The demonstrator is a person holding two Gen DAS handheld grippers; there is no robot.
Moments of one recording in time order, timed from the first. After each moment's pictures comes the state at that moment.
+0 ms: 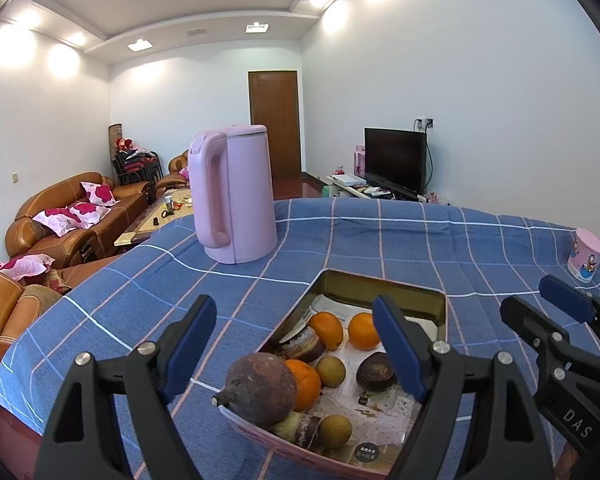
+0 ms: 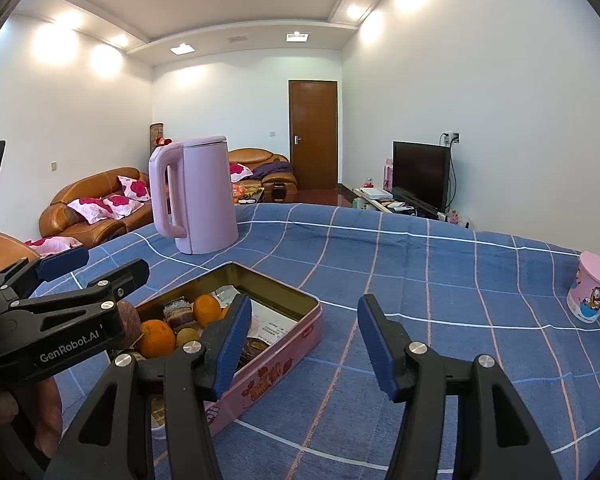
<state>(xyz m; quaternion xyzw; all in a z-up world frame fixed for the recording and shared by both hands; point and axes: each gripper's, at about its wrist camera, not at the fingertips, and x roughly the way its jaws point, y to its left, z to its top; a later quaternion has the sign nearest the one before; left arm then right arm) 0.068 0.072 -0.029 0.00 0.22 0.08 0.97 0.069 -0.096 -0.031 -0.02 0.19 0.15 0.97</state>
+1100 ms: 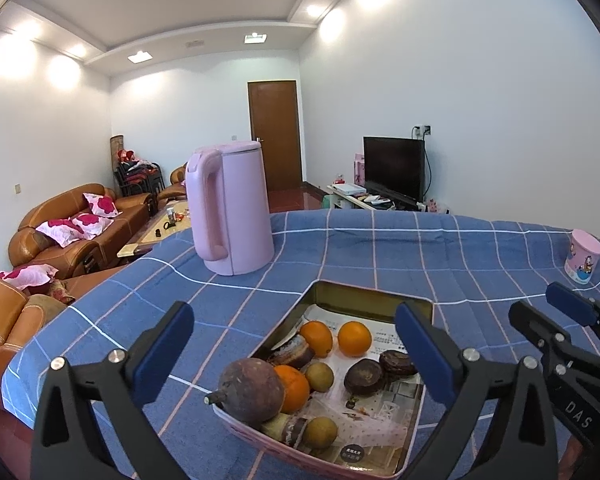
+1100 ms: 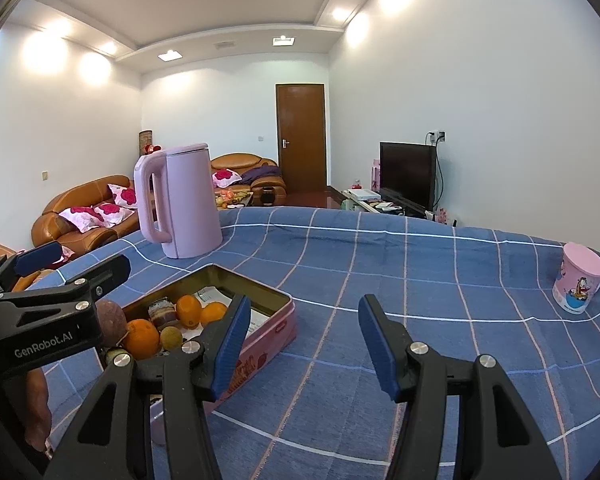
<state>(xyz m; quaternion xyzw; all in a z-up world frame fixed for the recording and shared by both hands) 0.060 0.057 -0.020 0.01 0.20 0.08 0.98 0.064 -0.120 -0.031 -0.01 0.19 0.13 0.97</state>
